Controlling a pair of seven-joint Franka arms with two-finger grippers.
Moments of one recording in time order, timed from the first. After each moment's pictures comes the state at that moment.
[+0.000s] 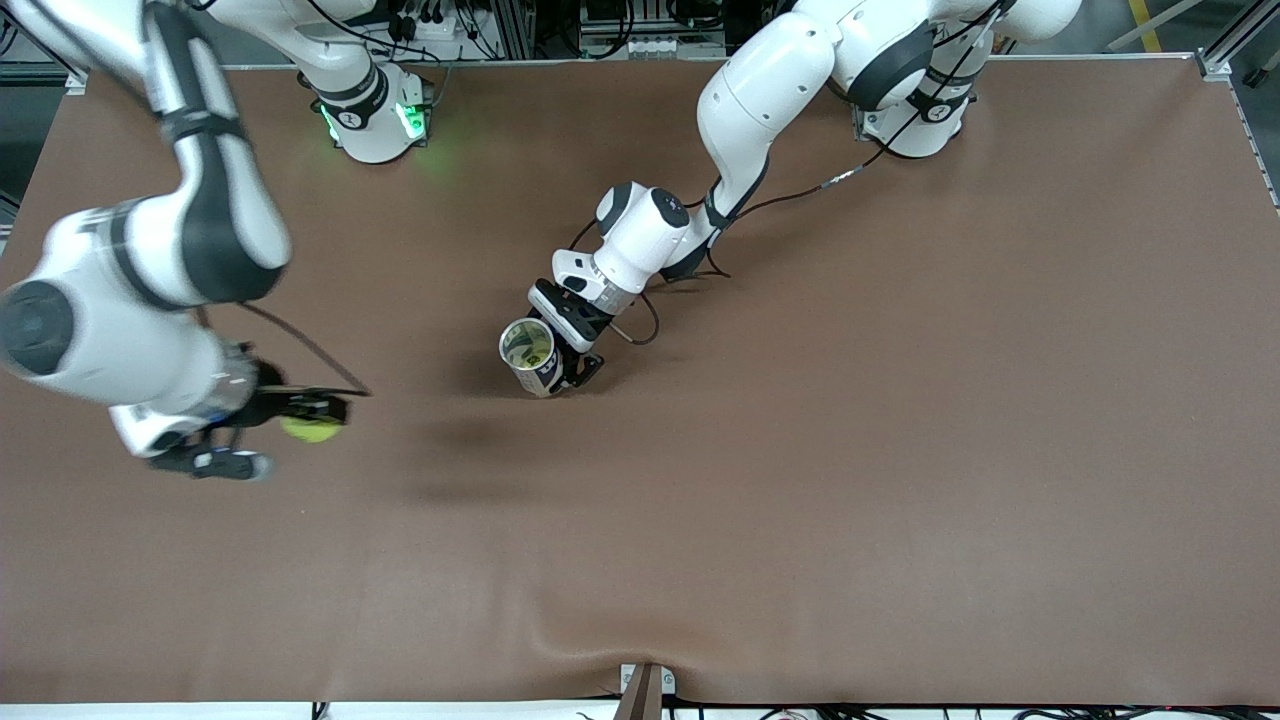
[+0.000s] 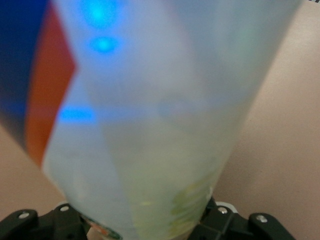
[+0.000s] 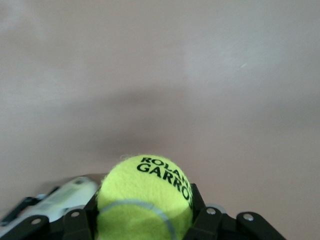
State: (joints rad) left arm -0.88 1.06 -0.25 -1.39 -0.74 3.43 0.69; right arm 0.19 0.39 0.02 -1.51 0.10 1.85 0.35
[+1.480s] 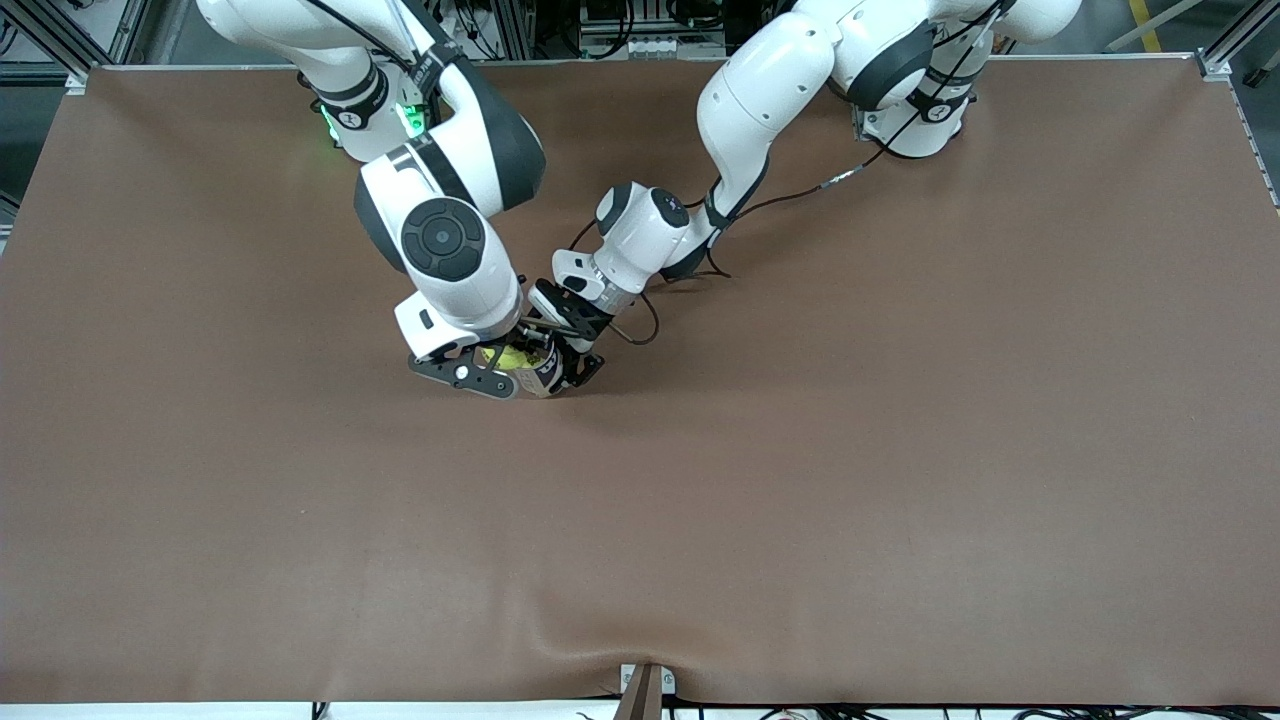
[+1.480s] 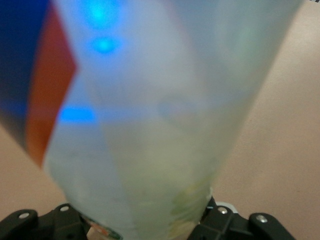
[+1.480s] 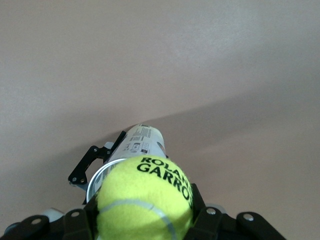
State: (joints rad) left arm -0.88 1.06 -0.25 -1.39 -0.74 3.43 0.69; right arm 0.55 0.43 0.02 -1.54 0.00 1.84 0.85
